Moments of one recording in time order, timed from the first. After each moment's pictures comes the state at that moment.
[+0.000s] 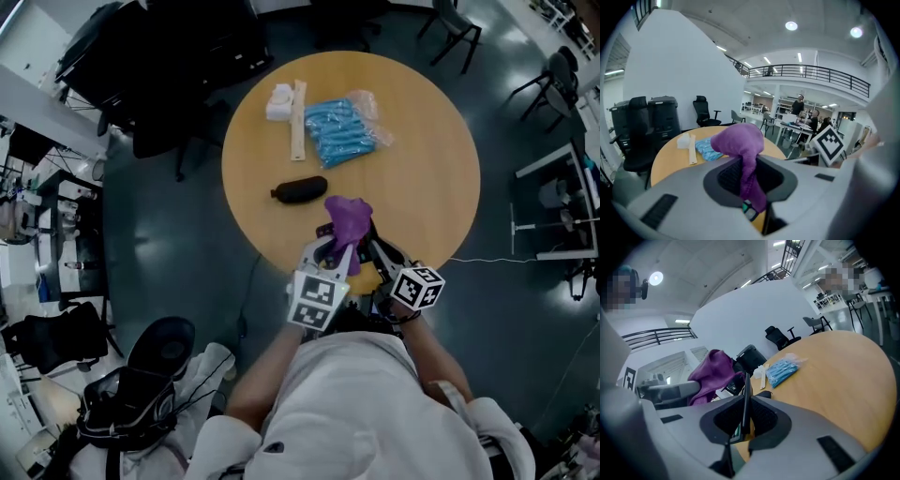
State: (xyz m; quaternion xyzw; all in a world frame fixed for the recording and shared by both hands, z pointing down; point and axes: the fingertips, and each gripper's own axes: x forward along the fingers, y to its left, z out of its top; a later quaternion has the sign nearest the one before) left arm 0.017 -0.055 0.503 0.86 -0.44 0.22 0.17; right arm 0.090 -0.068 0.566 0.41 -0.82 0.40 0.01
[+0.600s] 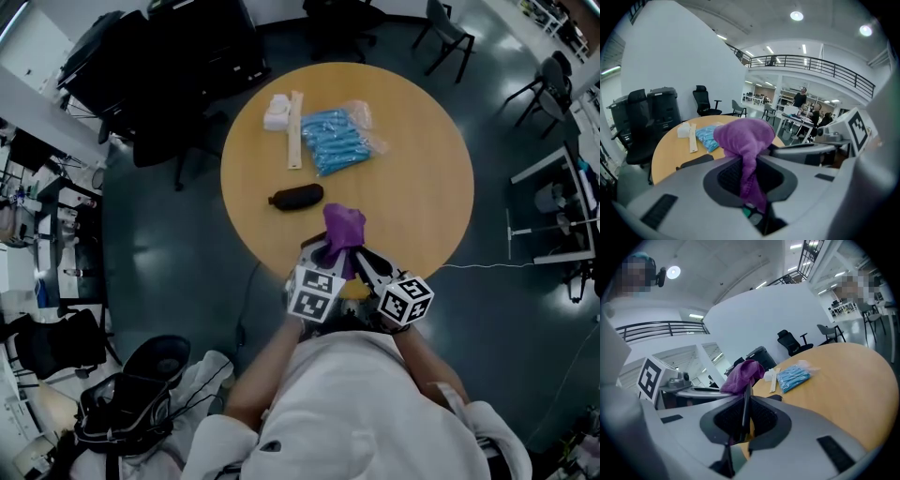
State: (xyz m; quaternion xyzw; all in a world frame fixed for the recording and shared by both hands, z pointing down) left arm 0.018 -0.051 0.541 0.84 -0.42 0.26 0.22; right arm 0.061 -0.045 0.534 0.38 -0.86 0.33 0.03
